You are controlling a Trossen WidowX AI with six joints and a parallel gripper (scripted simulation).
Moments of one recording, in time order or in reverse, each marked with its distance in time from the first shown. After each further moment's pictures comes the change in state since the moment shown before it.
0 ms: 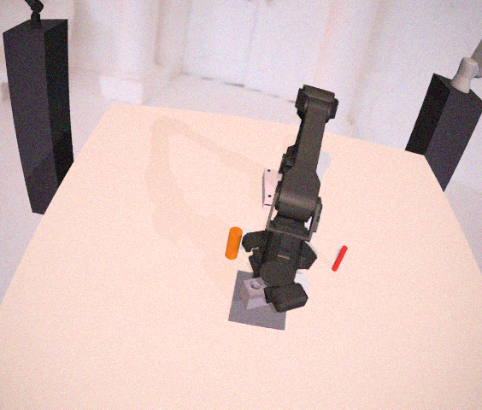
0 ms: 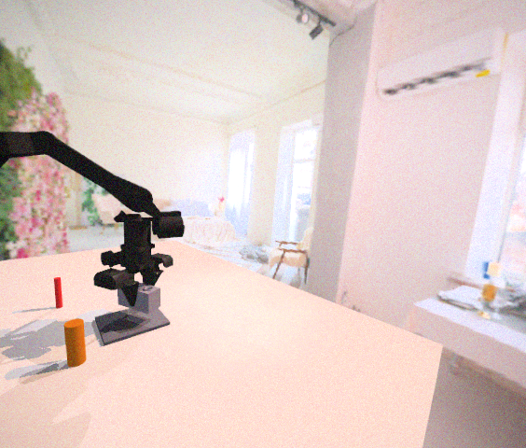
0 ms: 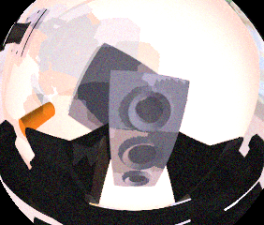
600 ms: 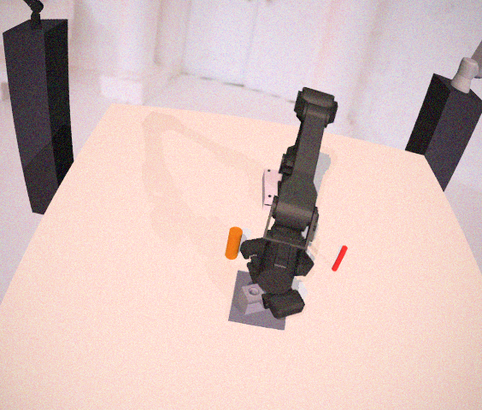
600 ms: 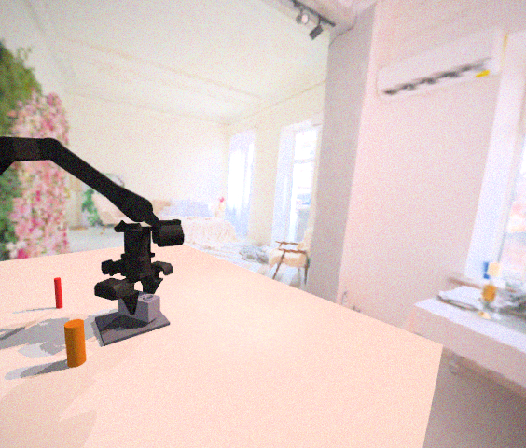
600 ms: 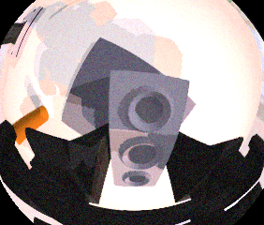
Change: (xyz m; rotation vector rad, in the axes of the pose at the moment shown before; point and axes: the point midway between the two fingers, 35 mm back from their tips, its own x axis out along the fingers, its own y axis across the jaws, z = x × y) arm 0.021 0.000 0.000 0.000 -0.001 0.001
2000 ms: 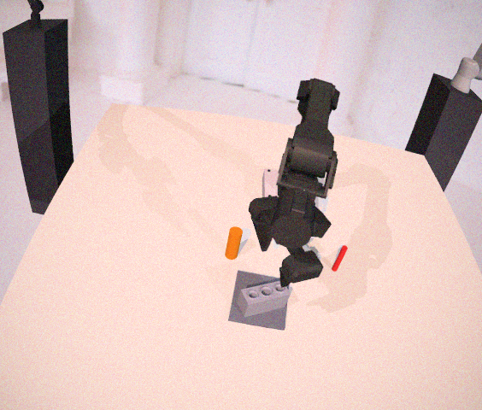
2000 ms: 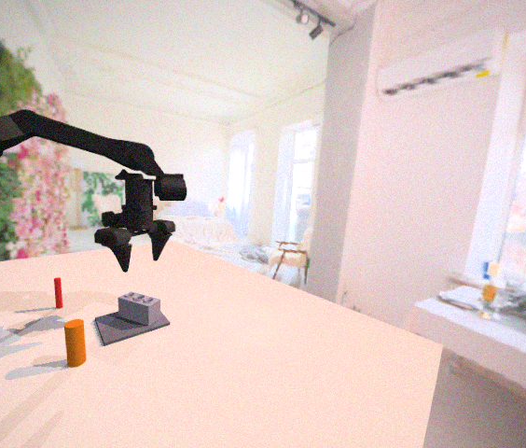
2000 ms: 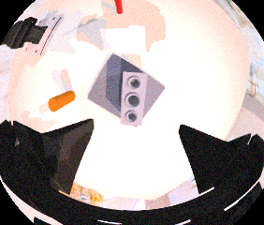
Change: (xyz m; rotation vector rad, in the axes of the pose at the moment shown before) arm -0.111 -0.004 -0.005 0.002 0.003 -0.003
